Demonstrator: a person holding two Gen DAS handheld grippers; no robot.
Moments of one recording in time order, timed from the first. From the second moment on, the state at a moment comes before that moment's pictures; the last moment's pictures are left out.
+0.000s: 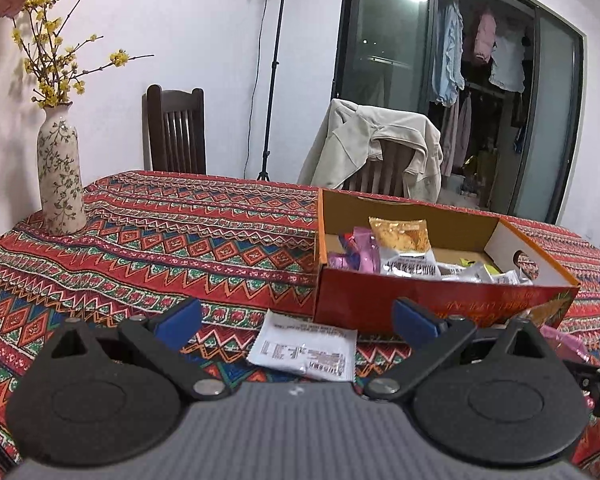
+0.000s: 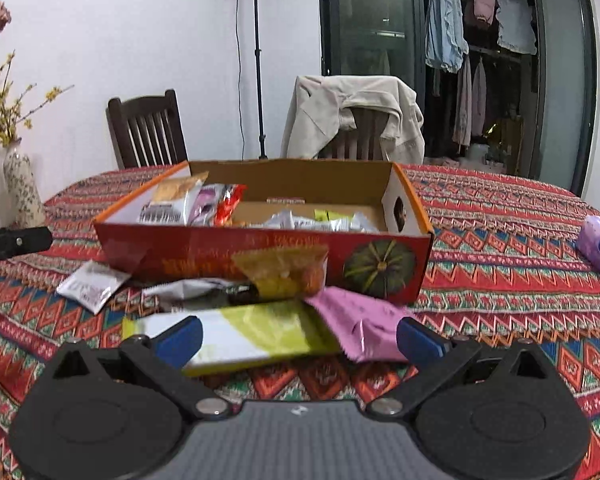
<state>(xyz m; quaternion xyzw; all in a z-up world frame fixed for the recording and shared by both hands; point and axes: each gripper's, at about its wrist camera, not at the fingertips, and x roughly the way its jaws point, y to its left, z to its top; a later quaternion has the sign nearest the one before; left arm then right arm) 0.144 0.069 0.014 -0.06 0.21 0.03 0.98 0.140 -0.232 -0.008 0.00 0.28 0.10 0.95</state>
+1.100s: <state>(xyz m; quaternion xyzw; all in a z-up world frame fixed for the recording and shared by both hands) 0.148 0.087 -0.001 -0.10 0.21 0.05 0.97 0.130 -0.202 -0.035 -0.08 0.31 0.05 0.95</state>
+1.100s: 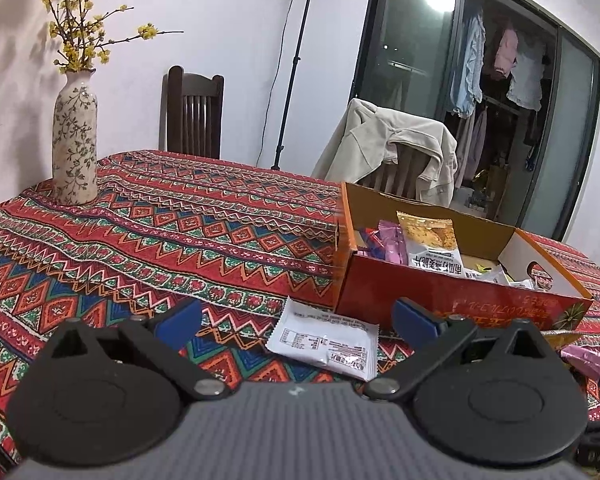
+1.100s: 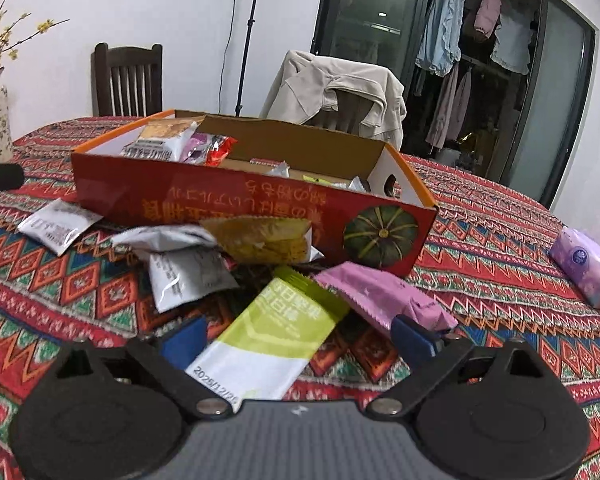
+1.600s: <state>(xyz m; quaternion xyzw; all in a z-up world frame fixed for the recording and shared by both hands) 0.147 0.083 0.000 -0.08 0.22 0.06 0.97 0.125 -0.220 -0.039 -0.02 0.33 0.12 0.94</state>
